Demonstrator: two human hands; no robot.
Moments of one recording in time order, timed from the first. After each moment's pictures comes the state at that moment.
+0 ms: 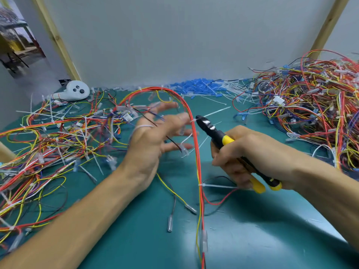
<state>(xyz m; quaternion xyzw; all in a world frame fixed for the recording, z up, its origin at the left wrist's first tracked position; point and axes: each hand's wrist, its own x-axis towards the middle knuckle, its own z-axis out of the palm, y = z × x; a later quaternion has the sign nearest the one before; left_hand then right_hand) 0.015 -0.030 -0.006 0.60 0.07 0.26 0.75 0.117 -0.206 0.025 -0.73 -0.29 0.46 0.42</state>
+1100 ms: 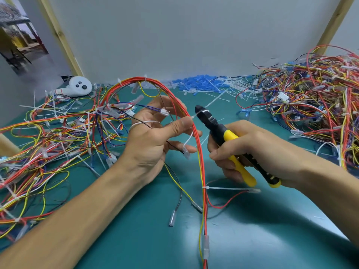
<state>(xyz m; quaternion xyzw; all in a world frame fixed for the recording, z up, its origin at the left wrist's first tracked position) 0.008 -0.037 -0.001 0.58 0.00 0.27 0.77 0.128 -0.209 0.008 -0.65 -0.41 0.42 0.48</state>
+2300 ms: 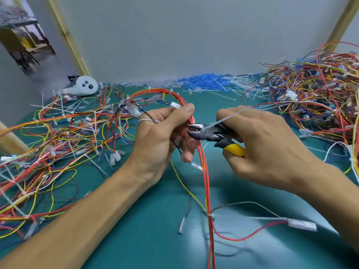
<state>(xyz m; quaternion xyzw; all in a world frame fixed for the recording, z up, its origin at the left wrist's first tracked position) 0.009 -0.035 -0.002 0.59 0.01 0.25 0.76 0.109 -0.210 0.018 -0.76 -0.59 -0.16 0.22</state>
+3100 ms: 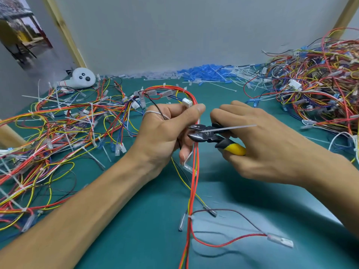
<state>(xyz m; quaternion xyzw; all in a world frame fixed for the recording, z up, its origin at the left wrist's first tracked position) 0.009 -0.041 -0.006 0.65 0.04 0.21 0.73 0.114 -0.211 0.011 -0.74 -0.65 -0.07 0.18</state>
